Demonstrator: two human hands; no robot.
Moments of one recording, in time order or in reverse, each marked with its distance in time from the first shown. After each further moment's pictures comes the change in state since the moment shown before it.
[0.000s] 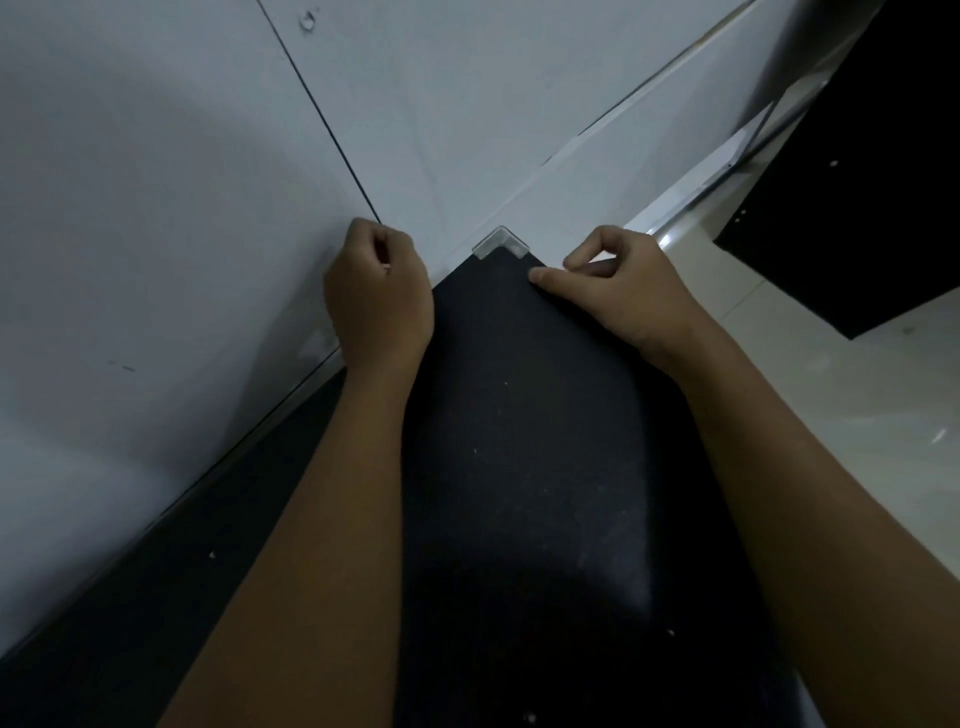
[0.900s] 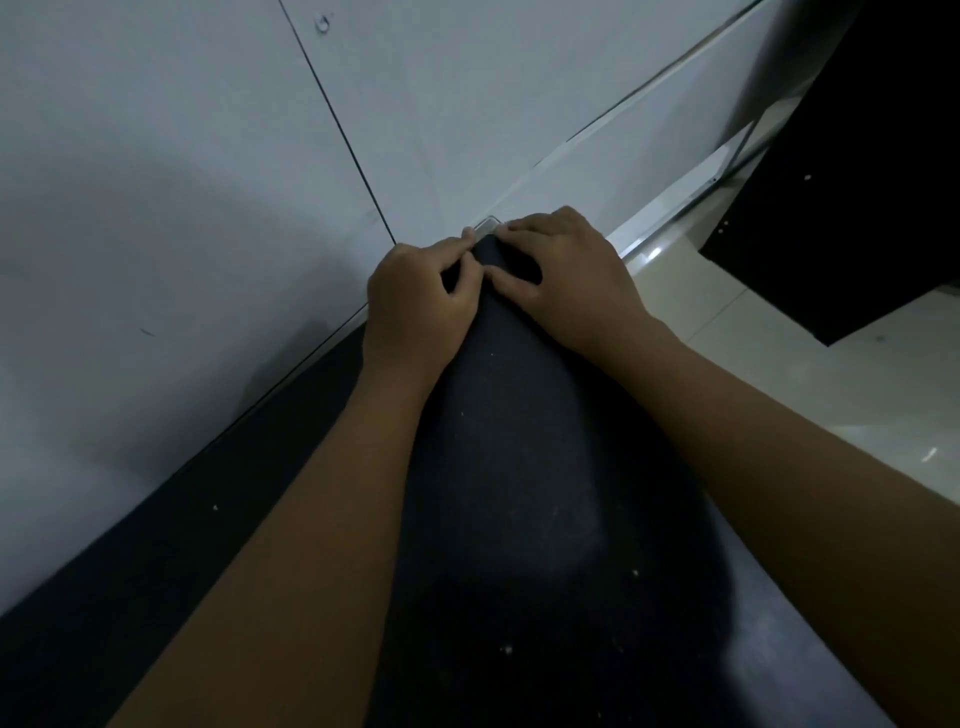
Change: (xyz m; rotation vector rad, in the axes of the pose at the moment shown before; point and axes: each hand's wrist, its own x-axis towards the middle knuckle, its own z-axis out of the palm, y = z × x) left_hand -0.033 -0.002 -0.003 0.219 -0.194 0.469; right_hand 0.004 0.007 0.023 -0.830 0.097 -0.620
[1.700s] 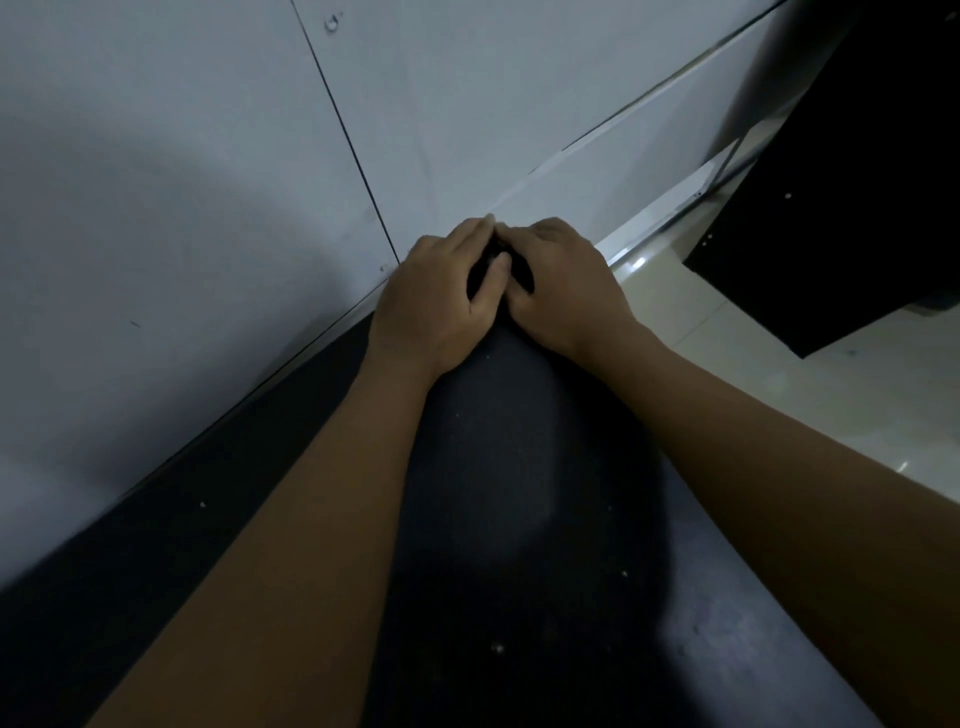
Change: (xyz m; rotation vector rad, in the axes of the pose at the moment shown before) left_hand 0.008 0.001 0.005 0.069 -0.246 0.107; right_hand 0.000 -0.009 0.001 0.026 0.019 0.011
